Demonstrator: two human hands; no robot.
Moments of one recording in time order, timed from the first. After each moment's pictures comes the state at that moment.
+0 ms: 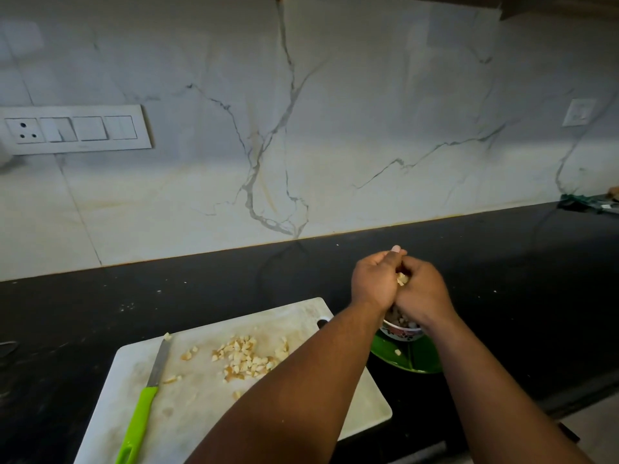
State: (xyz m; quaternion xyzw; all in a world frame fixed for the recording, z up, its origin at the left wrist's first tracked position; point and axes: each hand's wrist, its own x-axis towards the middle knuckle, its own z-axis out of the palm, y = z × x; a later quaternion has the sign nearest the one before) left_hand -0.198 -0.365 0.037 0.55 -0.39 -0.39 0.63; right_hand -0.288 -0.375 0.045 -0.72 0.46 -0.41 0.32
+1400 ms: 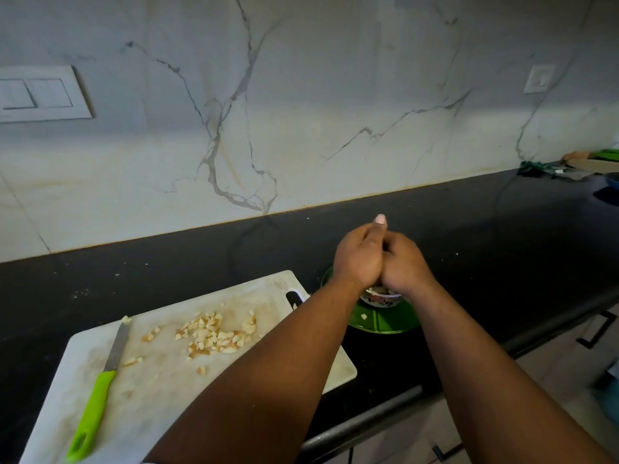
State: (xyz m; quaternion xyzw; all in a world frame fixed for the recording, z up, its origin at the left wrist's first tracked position) left_hand -0.219 -0.356 0.039 0.57 -0.50 -0.33 0.56; right_hand -0.311 -0.380 0.042 -0.78 0.46 -0.35 0.25
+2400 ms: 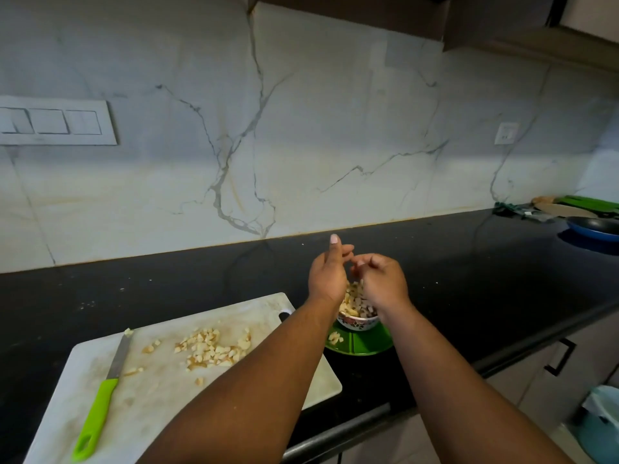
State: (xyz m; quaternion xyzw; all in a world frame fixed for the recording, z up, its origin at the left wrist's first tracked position) left_hand -0.201 -0.331 0.045 0.51 -0.39 -0.37 0.67; right_hand -0.298 -0.350 0.056 -0.61 0.47 -0.47 0.42
